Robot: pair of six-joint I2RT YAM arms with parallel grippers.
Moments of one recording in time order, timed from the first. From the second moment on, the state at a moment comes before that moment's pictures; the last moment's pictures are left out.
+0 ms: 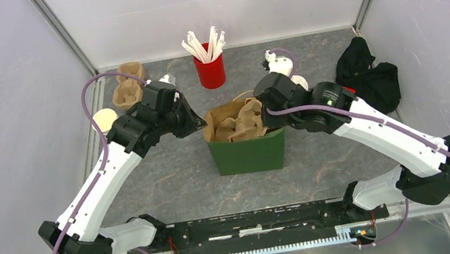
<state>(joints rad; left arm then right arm) -0.60 1.20 1.34 -0.88 0.04 -0.83 0.97 1.33 1.62 -1.12 0.47 0.80</state>
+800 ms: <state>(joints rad) -0.60 1.19 1.33 -0.86 0.04 -0.73 0.85 1.36 1.39 -0.93 0.37 0.71</state>
